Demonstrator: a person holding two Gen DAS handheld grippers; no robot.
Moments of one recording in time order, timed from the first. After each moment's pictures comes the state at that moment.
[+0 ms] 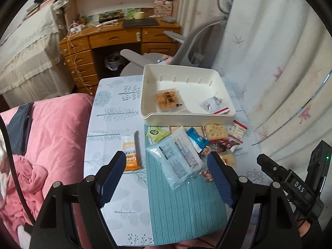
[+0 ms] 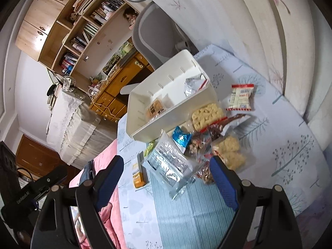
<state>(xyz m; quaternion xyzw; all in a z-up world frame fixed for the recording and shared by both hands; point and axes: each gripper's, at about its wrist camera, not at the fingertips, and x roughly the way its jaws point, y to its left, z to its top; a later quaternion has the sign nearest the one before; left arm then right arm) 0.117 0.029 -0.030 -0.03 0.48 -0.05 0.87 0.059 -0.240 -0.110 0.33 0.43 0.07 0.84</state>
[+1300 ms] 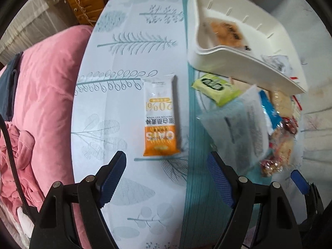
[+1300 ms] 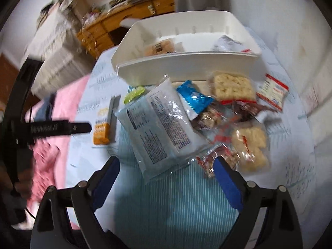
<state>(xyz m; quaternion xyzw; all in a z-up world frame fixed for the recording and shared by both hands) 0.226 0.106 -0.230 -0.07 0.67 -0.01 0.74 0.115 -0.113 -0.183 0.06 0.56 0.09 0.83</state>
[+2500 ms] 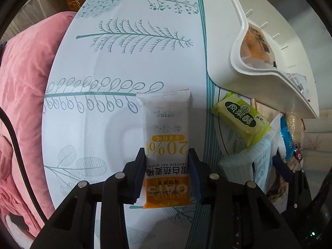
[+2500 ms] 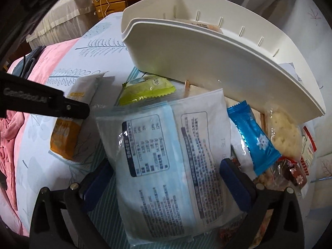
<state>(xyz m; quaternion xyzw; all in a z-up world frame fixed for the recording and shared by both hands) 0.290 0.139 -0.304 -0.13 0.67 -0.04 0.73 0.194 -0.033 -0.266 -0.10 0.57 0.10 0.81</state>
